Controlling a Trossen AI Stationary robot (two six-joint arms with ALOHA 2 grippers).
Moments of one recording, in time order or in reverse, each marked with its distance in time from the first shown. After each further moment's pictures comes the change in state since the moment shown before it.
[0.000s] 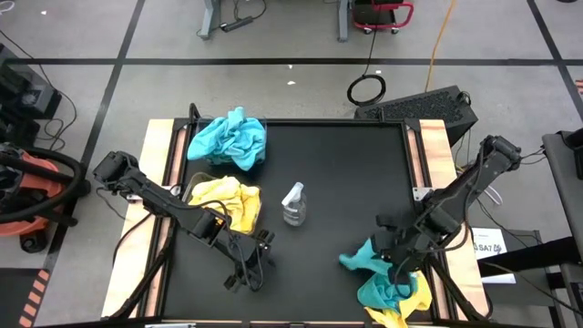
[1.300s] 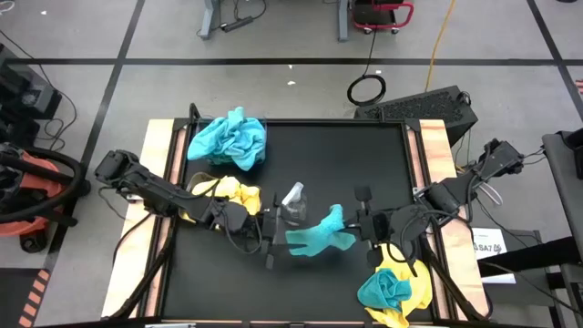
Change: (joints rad) left arm 0.111 -0.001 0.000 0.630 -0.345 0.145; right arm -0.195 0.037 0.268 0.299 0.276 -0.782
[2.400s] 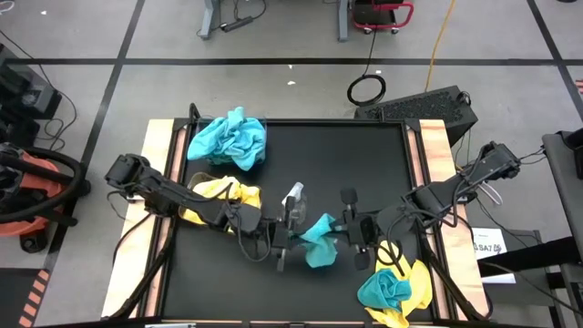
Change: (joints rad) left arm 0.033 0.110 0.071 0.042 0.065 0.222; right arm -0.051 0.079 0.002 0.157 -0.072 -0.117
